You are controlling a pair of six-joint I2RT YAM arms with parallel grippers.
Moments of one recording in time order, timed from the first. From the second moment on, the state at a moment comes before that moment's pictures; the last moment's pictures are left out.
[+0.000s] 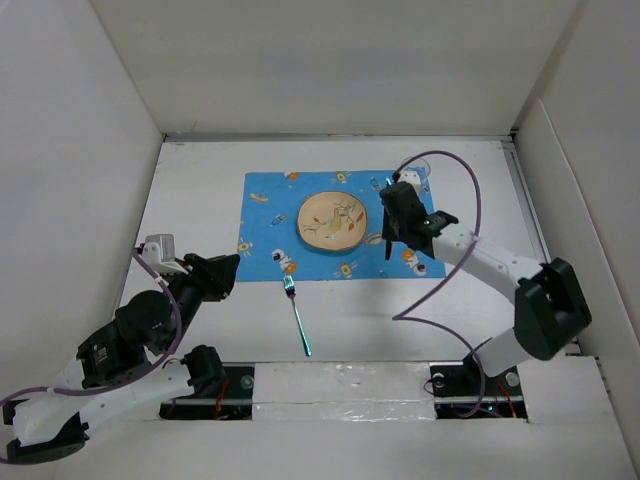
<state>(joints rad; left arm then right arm) -1.10 0.28 0.81 -0.65 -0.78 -0.64 0.63 1.44 1.04 -0.39 0.41 0.51</state>
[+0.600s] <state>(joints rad) -1.10 0.28 0.81 -0.65 -0.78 -0.64 0.41 1.82 1.19 -0.30 0.21 0.35</state>
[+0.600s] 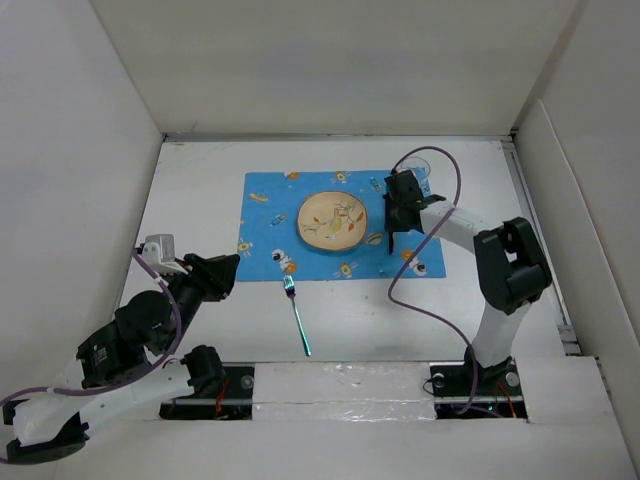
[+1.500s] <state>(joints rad) -1.10 0.39 0.81 -0.64 -0.80 -0.65 0.50 1.46 1.09 -0.22 0.25 0.42</state>
